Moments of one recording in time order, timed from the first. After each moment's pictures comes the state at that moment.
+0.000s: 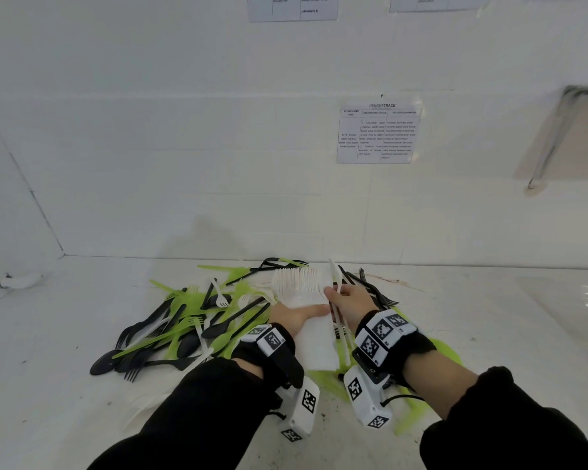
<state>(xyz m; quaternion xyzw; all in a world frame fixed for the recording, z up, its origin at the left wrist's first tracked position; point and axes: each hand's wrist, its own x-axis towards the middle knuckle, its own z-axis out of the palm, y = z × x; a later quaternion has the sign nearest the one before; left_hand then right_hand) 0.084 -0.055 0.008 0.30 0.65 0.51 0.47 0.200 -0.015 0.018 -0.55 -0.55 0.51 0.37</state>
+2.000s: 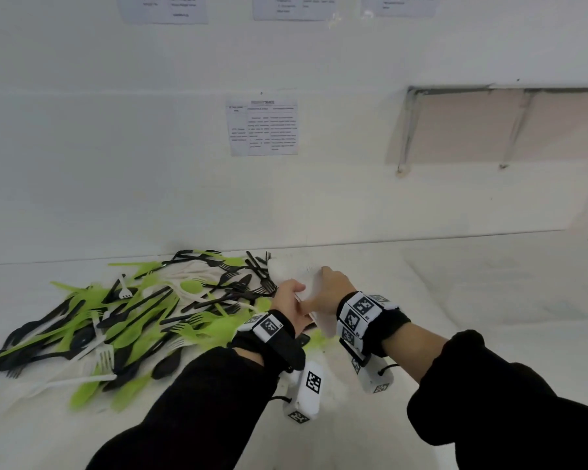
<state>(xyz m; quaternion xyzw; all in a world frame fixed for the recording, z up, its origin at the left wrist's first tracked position) 0.288 -0.083 0.025 0.18 0.45 0.53 0.70 0.379 -0.071 0.056 -0.65 -0.71 0.24 0.12</state>
